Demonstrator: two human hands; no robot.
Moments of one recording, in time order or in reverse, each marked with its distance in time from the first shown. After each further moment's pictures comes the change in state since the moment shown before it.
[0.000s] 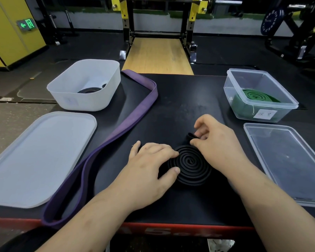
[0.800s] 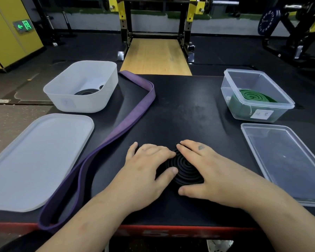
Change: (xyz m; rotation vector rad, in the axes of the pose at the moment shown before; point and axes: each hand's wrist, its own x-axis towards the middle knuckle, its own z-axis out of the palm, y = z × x) left_hand 0.000 -0.001 0.001 0.042 -0.016 -0.012; right_hand -0.047 0.003 -0.017 -0.375 -0.569 -0.335
